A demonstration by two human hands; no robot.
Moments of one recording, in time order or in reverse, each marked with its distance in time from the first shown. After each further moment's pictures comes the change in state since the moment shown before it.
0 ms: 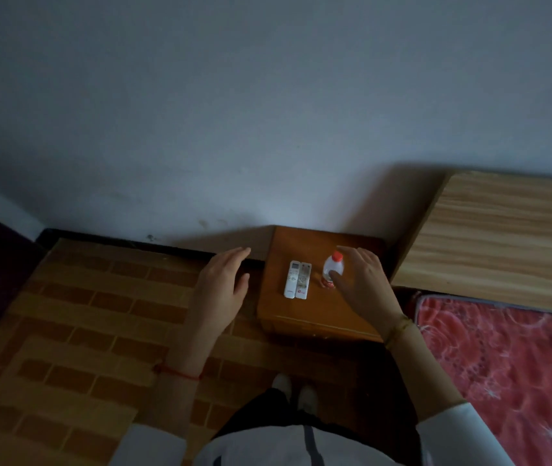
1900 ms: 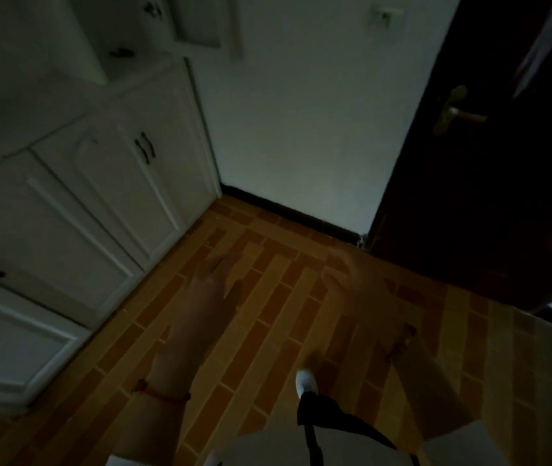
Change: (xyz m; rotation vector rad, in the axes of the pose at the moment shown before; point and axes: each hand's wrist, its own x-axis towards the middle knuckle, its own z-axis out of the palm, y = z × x) left_hand -0.584 -0.457 -0.349 0.253 0.973 -1.630; right_hand -0.315 -0.782 0.581 0.067 -1.225 -1.526
